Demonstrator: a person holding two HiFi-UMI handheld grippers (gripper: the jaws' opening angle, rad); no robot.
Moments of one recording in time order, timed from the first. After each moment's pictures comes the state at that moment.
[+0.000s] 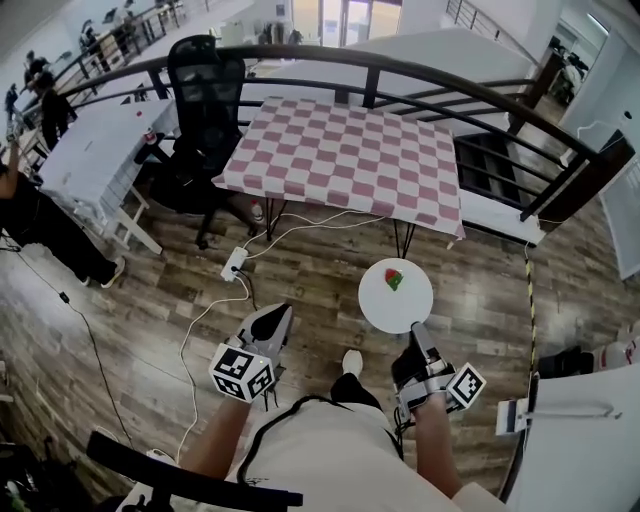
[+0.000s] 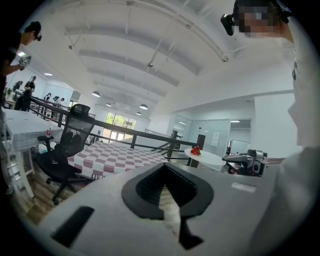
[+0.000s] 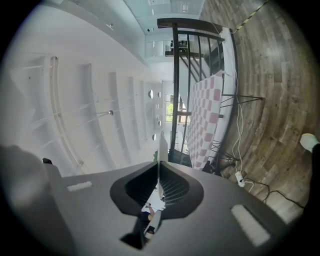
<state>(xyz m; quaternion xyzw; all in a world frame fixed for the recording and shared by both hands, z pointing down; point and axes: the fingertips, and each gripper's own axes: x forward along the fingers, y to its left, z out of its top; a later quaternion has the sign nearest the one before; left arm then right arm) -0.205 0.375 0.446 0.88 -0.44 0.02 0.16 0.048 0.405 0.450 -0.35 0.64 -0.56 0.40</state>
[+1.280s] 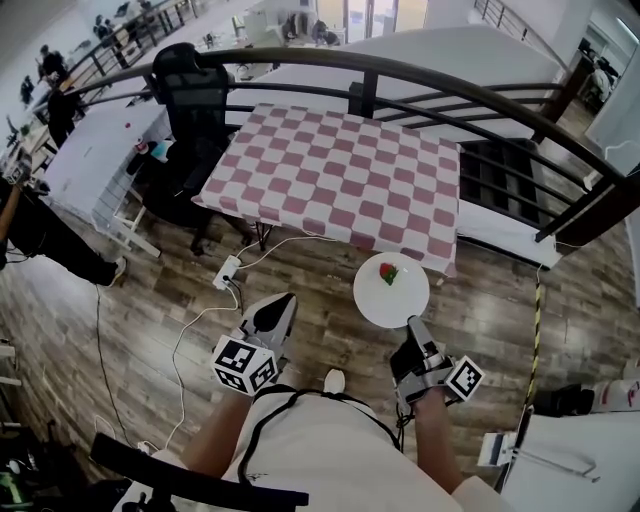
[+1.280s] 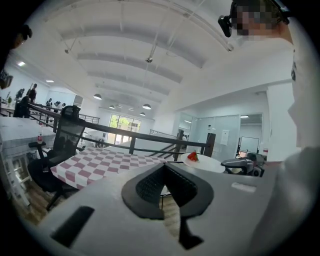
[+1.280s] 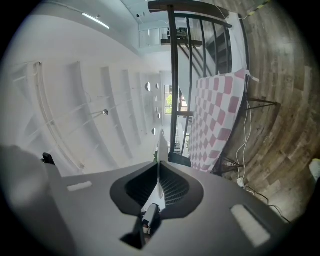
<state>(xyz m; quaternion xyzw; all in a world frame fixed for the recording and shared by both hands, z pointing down) -0.051 0.181 0.425 0.87 -0.47 0.03 0.14 0.186 0.197 0.456 -0.31 0.65 -0.59 0.37</state>
